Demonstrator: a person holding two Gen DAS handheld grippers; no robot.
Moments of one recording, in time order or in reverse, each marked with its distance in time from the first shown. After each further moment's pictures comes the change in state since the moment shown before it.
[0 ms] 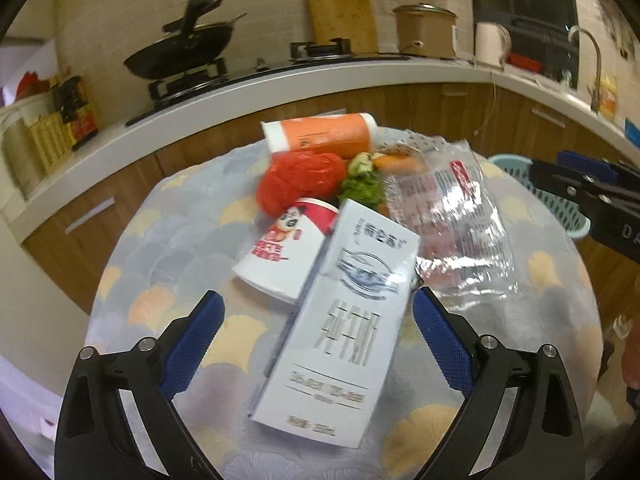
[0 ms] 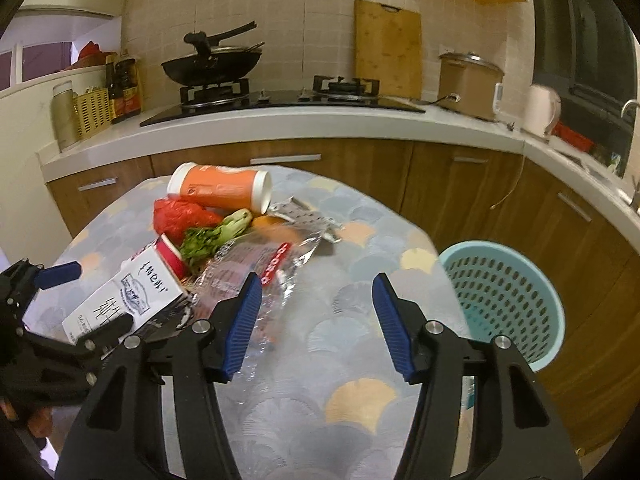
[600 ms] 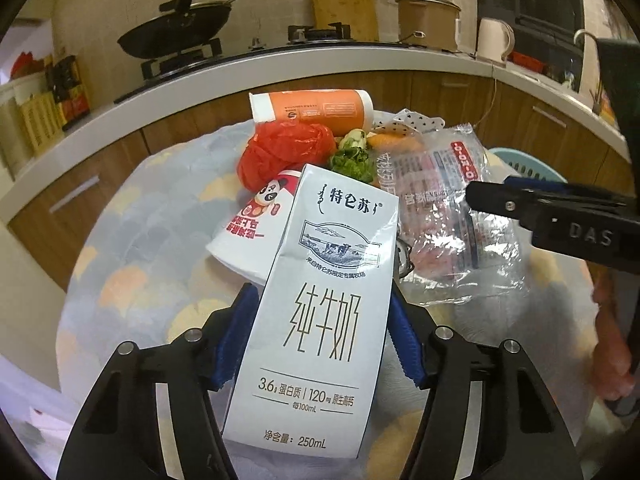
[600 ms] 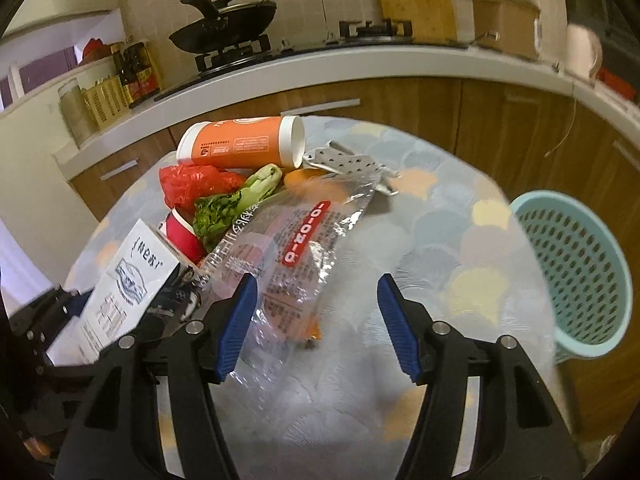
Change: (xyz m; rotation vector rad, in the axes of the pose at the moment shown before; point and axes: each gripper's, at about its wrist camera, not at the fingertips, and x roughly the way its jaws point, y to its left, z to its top) left arm 0.020 0.000 -0.006 -0.062 0.029 -0.042; right arm 0.066 0.001 -0.003 0.102 0.175 0.208
